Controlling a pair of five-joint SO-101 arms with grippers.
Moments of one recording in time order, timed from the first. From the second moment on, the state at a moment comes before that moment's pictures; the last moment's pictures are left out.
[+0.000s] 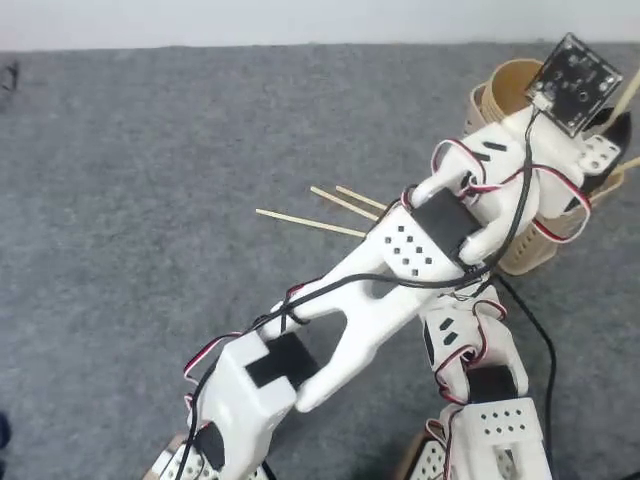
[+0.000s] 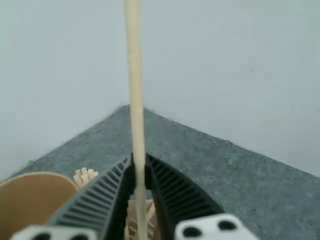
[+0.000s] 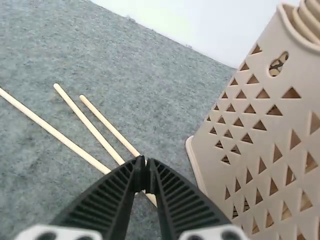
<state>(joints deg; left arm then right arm) 50.5 27.7 -42.9 36.0 12.4 -9.9 -81.9 95.9 17.6 18.3</state>
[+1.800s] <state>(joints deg) 20.0 48.0 -57.5 91.2 -51.9 -7.8 -82.0 95.9 17.0 18.3</state>
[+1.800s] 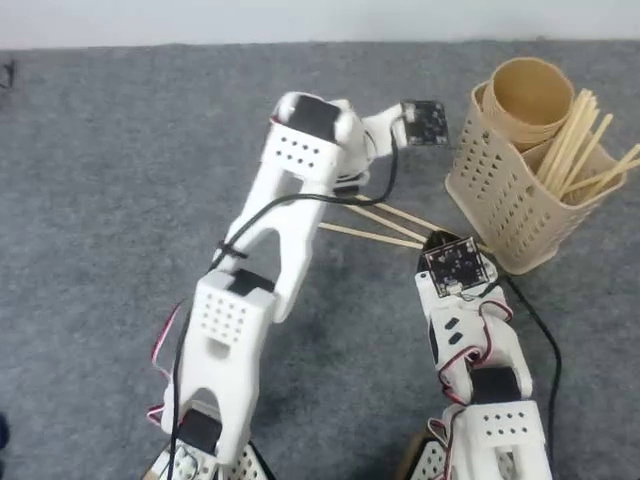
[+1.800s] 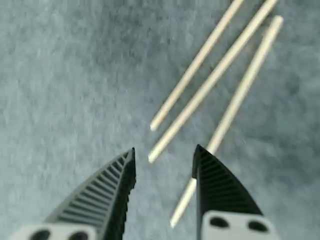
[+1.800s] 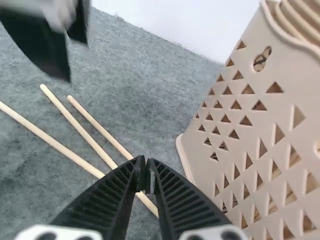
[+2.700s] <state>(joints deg) 25.8 64.2 -58.2 80.2 -43.3 -7.8 -82.0 95.9 16.9 18.3</state>
